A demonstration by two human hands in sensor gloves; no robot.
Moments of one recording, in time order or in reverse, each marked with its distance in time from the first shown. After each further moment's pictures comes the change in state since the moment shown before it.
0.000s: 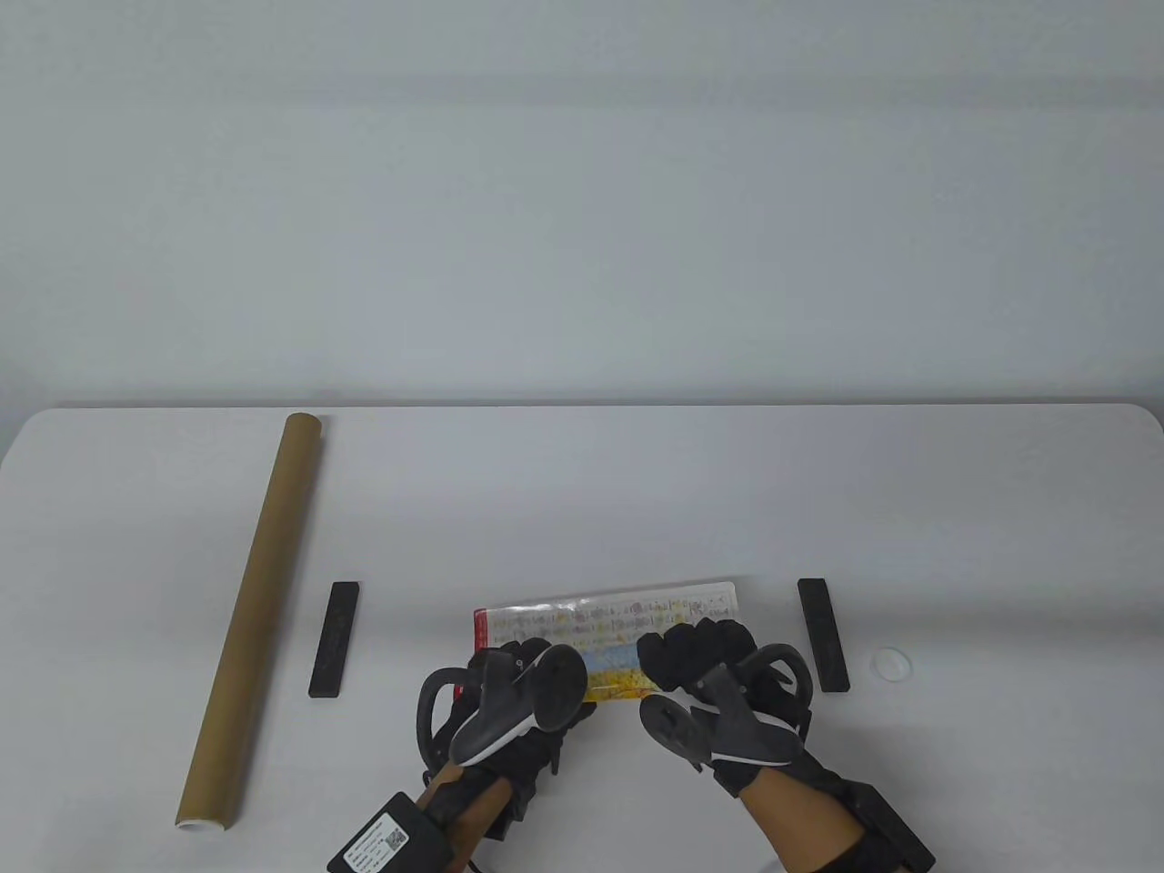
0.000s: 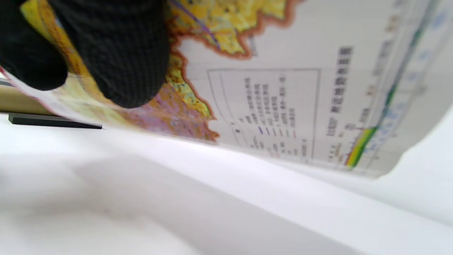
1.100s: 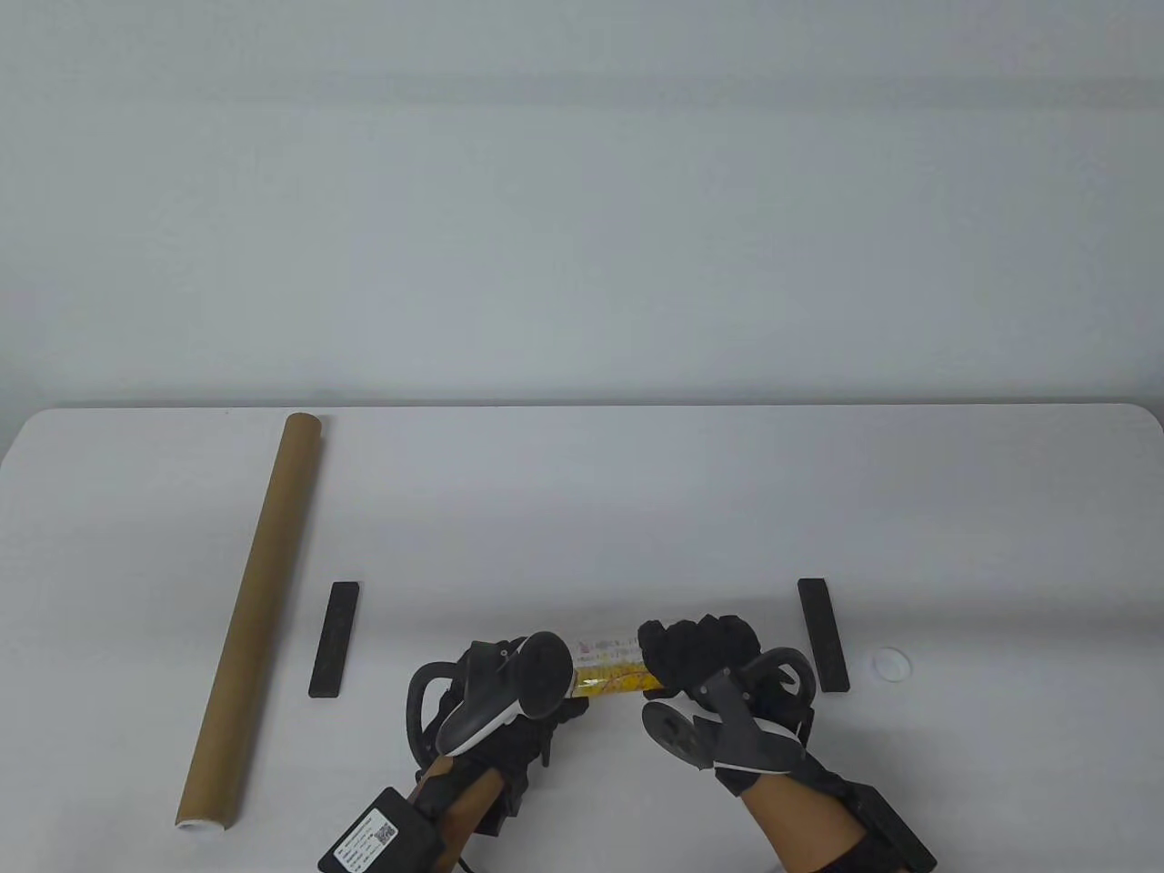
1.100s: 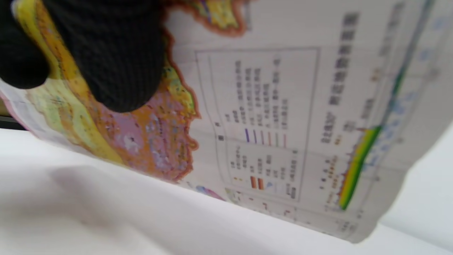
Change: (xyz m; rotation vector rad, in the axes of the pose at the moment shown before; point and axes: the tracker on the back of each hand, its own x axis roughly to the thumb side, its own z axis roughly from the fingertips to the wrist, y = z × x) left_hand -0.012 -0.001 -0.003 -0.034 0.026 0.088; right_hand 0.001 0.000 0.003 -0.067 0.007 0.068
